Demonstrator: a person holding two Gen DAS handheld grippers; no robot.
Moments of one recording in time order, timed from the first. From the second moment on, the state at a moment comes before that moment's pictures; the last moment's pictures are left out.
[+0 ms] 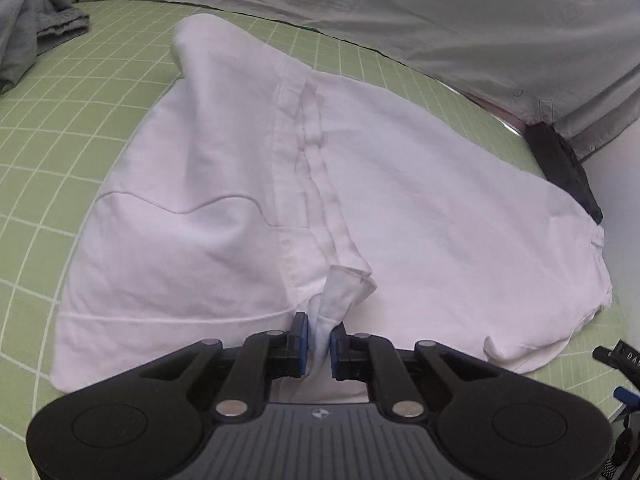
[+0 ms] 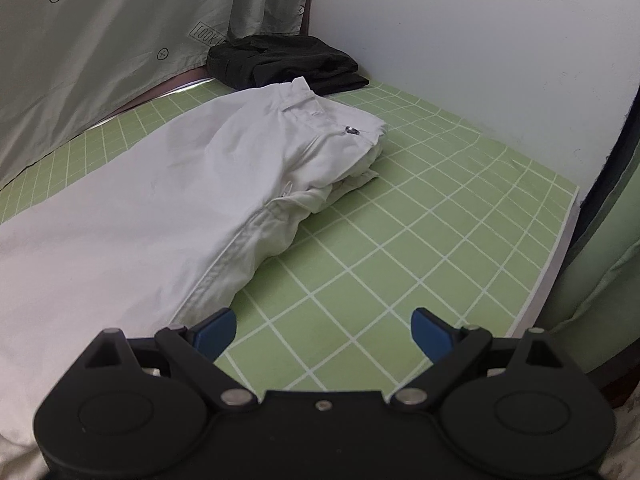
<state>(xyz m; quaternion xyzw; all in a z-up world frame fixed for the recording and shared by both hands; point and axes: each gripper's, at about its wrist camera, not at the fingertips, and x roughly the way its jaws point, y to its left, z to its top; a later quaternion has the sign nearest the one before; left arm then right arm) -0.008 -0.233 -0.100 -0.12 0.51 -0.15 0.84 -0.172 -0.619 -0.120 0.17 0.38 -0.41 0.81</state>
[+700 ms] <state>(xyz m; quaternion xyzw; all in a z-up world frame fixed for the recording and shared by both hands) 0.029 -0.146 -0.060 -0.11 0.46 0.01 0.88 -0.044 -0.534 -0.105 0.11 0.38 -0.25 0.88</state>
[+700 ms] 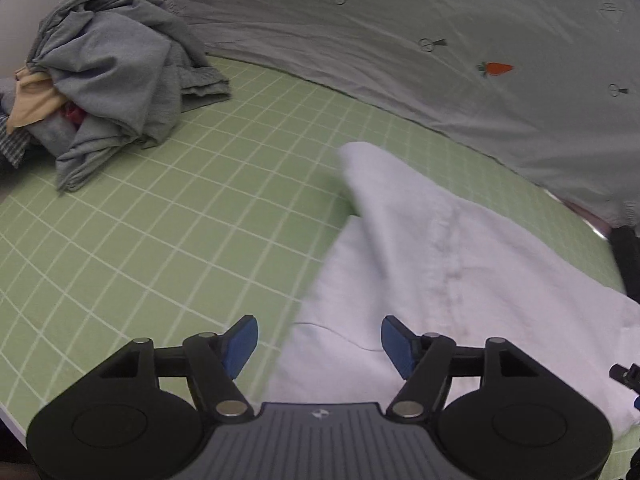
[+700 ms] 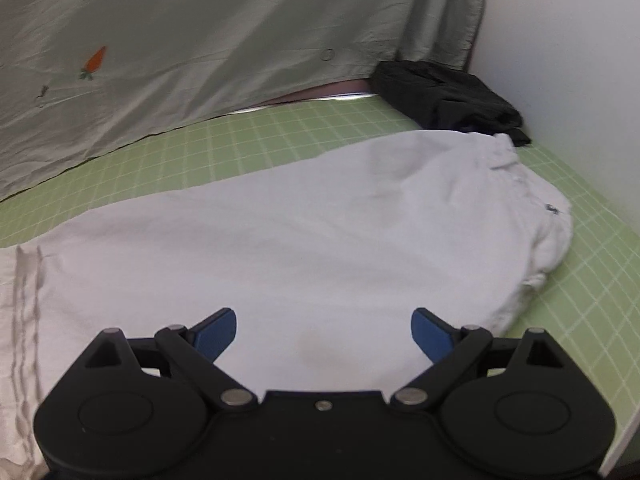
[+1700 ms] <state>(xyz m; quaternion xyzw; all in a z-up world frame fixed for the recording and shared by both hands) 0.170 -0.073 -0.113 -0.08 0.51 -0.06 0.85 0.155 -0.326 -0.145 0.13 0.42 -0.01 0.90</state>
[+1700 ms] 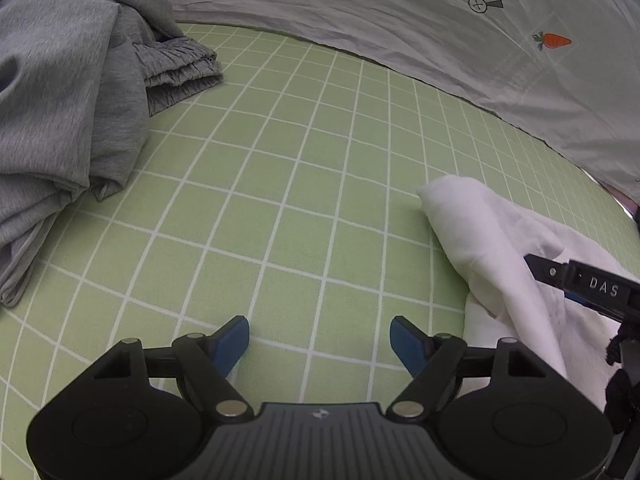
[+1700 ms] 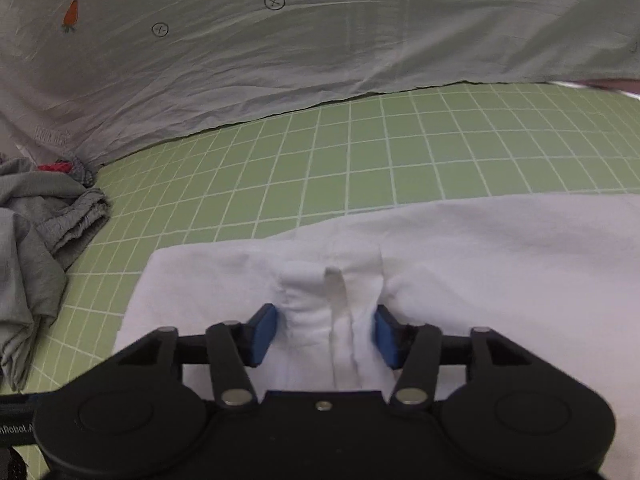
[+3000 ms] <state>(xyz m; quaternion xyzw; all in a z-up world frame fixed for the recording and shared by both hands) 0.085 -0.108 -0.077 -0.04 0.48 -0.13 0.87 -0.004 -0.369 -0.125 0.13 0.43 -0.09 0.89</state>
